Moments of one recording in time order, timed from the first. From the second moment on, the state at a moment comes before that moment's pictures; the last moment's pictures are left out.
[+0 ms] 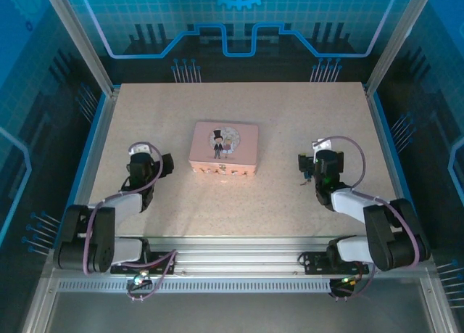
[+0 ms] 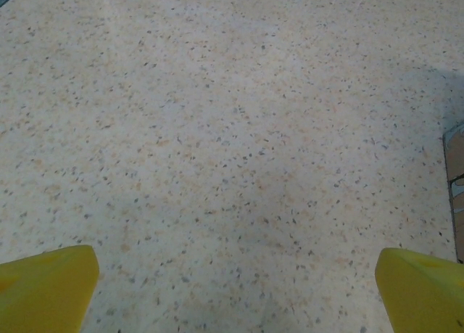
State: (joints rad) left arm 0.00 1.31 0.34 0.44 -0.18 -0.26; right arm 0.19 1.33 0.37 0.48 0.35 -0.05
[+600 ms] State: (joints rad) left arm -0.04 1.55 0.35 0.83 -0.17 -0.13; right arm 0.10 1.51 0.39 0.69 0.18 -0.05
